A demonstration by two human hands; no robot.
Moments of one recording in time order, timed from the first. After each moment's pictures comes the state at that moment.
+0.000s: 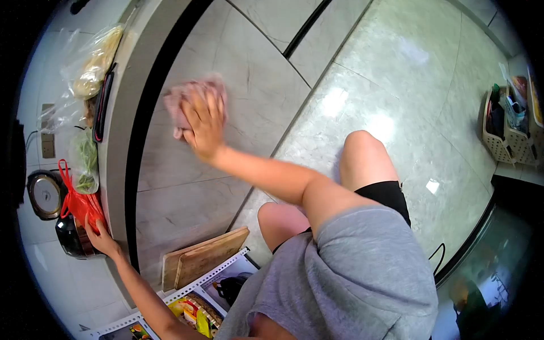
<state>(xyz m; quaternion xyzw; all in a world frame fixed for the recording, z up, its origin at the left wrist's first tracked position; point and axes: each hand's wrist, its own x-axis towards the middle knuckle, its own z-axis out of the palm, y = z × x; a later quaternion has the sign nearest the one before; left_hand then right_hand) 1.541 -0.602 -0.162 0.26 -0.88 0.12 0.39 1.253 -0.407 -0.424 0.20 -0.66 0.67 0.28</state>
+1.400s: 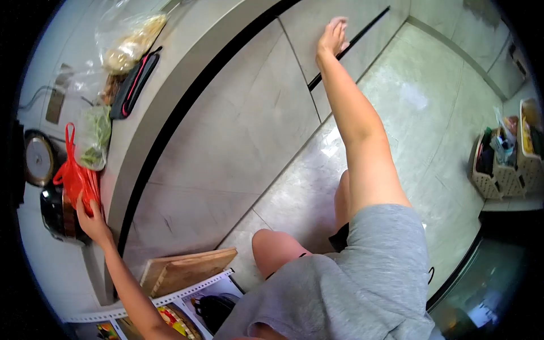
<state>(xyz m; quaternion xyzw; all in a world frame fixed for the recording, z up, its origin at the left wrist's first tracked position) 1.534 -0.596 -0.168 0.26 -0.85 0.12 0.44 0.897 -0.262 -0.458 -0.07 -0.64 0.73 0.23</state>
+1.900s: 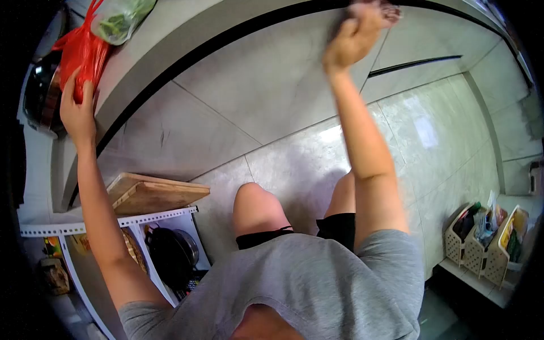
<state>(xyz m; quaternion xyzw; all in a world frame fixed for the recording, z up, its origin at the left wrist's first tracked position) 1.532 -0.588 -0.169 0.27 -0.83 0.15 0.45 1.130 -0.360 -0.365 0.27 -0.55 0.62 0.49</state>
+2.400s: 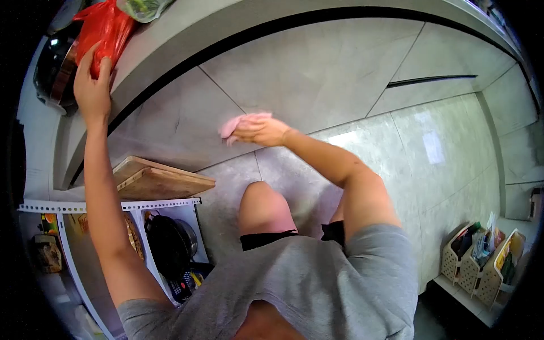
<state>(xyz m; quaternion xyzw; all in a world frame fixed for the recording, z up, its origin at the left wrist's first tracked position) 1.533 -0.587 -0.169 0.25 -0.84 0.13 0.47 1.313 -0.441 -0.560 0.84 -0.42 0.11 0.31</state>
